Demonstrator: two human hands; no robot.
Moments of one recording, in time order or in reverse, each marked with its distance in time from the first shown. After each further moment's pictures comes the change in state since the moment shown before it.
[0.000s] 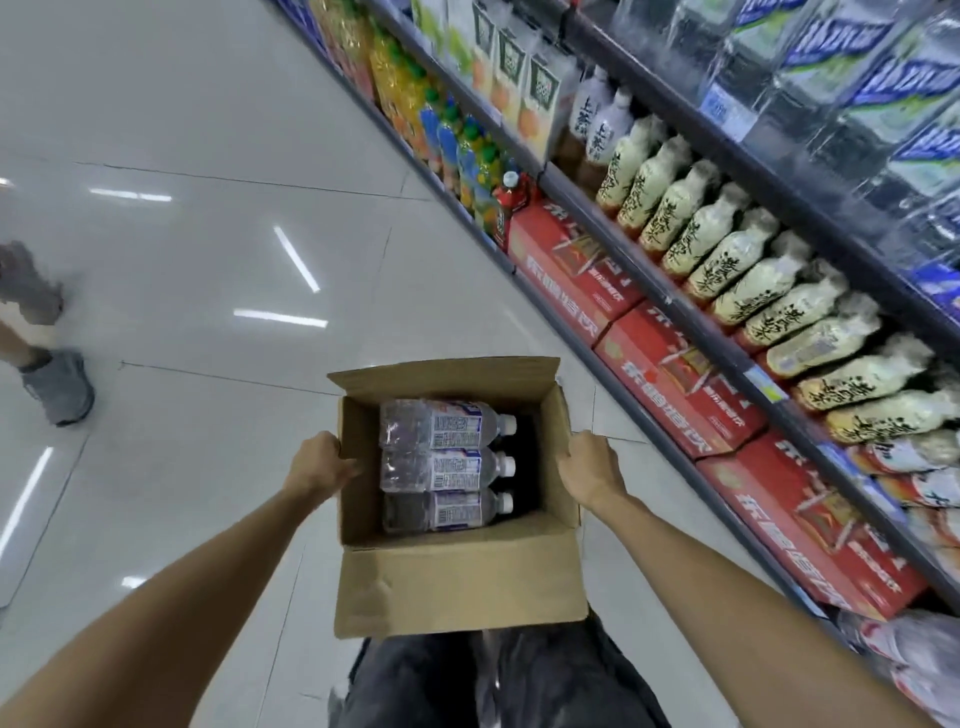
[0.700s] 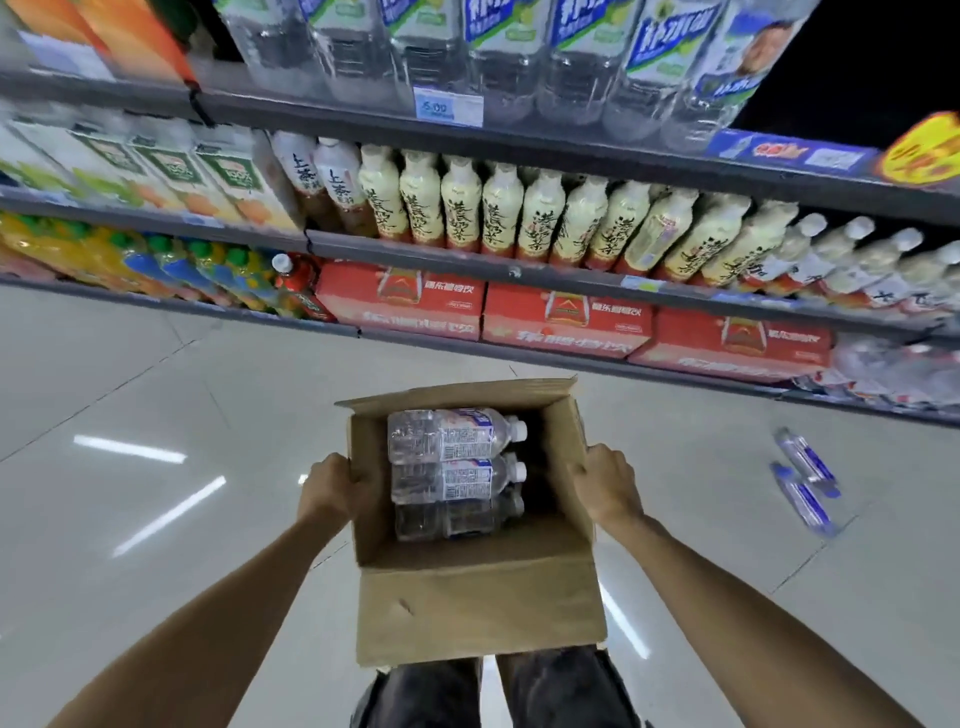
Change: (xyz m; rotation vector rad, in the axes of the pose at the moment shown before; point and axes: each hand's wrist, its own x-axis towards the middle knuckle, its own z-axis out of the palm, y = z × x) left_hand 0.178 0.217 -0.017 0.515 -0.207 0.532; right_hand 0.062 0.001 0.002 0.441 0.274 0.609
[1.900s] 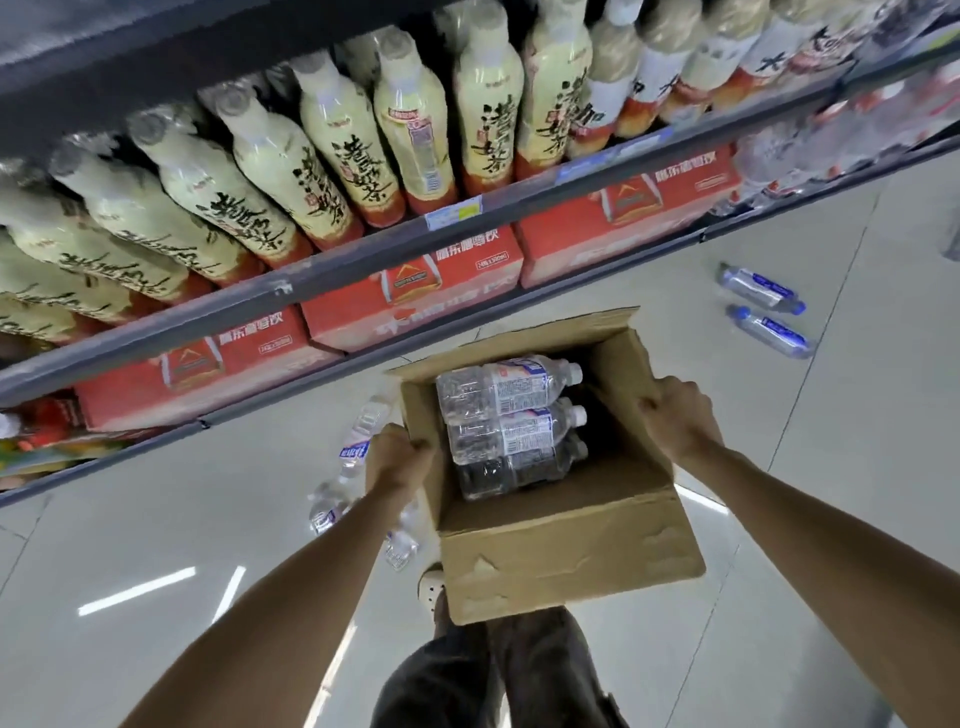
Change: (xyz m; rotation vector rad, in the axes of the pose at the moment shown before) left_hand 0.125 0.230 0.223 0.148 -0.205 0.195; right_hand 0.159 0.235 0.009 0.222 0.154 0.409
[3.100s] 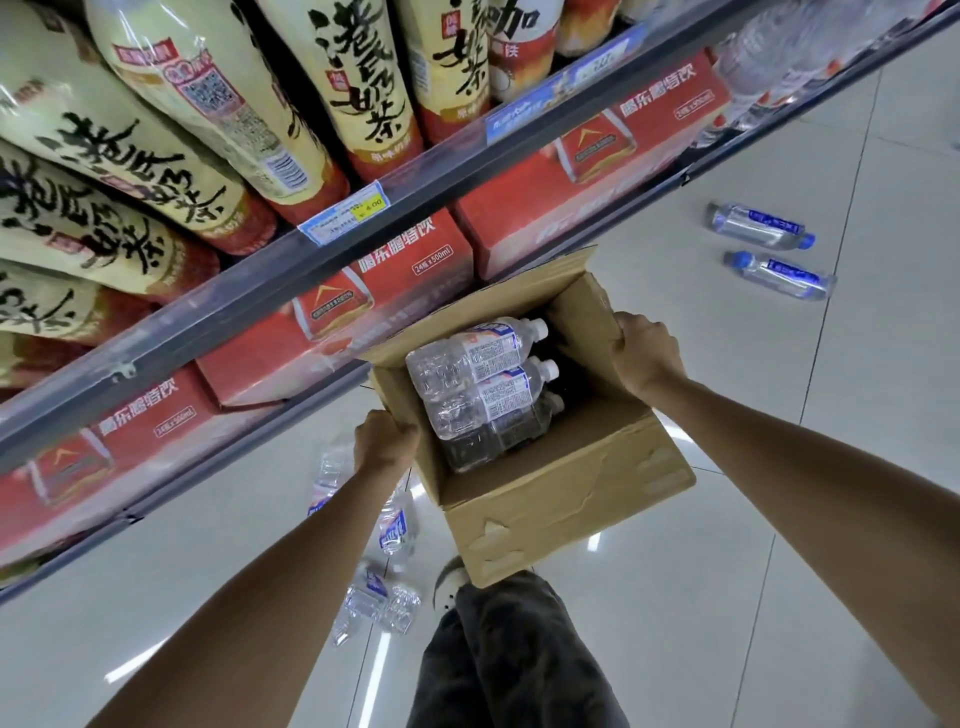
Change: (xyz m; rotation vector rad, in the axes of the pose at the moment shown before) left_hand 0.146 0.051 0.071 0.168 -0.072 0.015; right_hand 0.154 0.007 0.076 0.073 0.000 0.055
